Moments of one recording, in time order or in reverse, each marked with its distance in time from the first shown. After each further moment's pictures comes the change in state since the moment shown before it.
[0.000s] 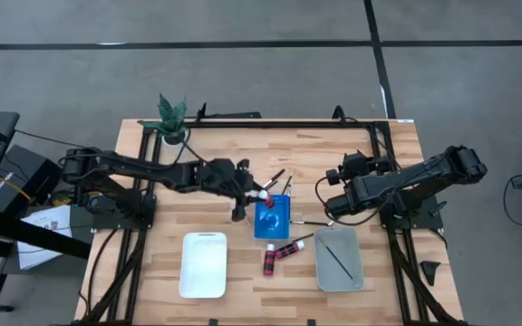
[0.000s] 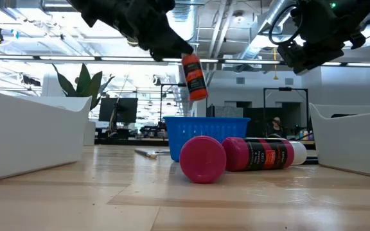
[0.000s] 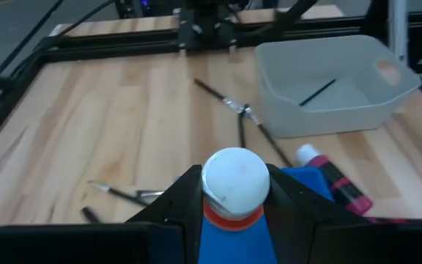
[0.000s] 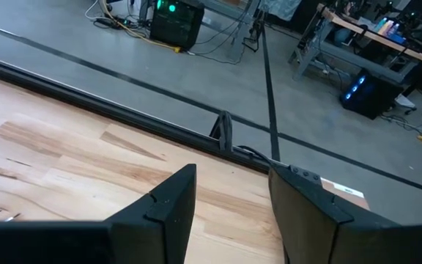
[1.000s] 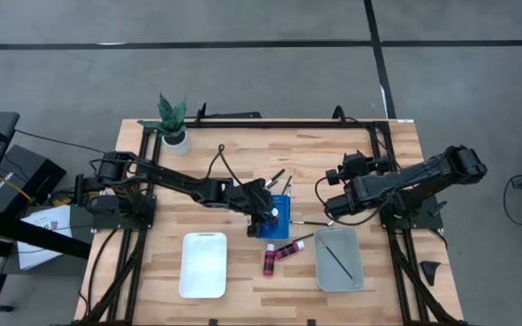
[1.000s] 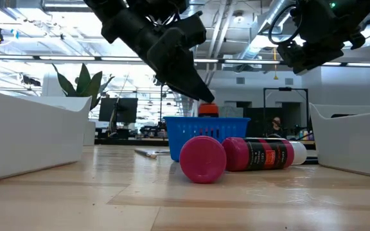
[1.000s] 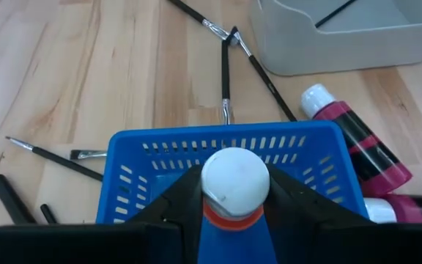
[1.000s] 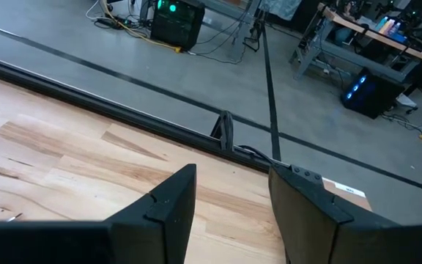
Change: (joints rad) left arm -0.092 0.313 0.157 -0.076 -0.086 -0.051; right arm 0.001 0.000 0.000 0.005 0.000 -0.003
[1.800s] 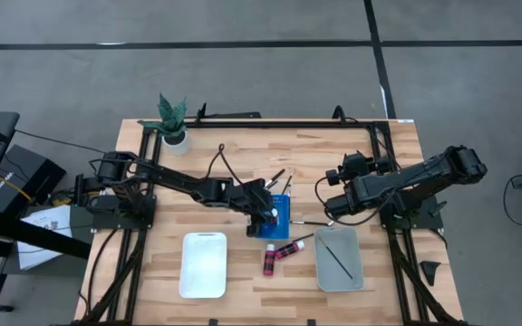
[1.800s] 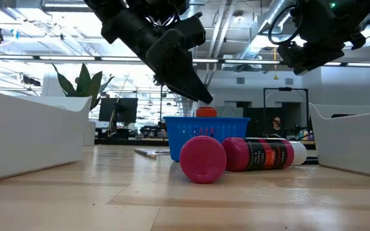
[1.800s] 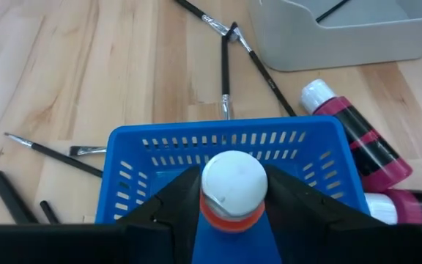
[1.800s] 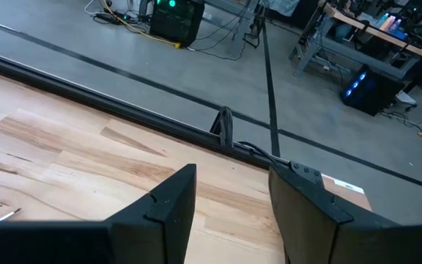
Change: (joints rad) left arm 0.001 -0.001 0.000 -0.013 0.023 0.003; right arm 0.001 0.000 0.000 0.001 -0.014 -0.005
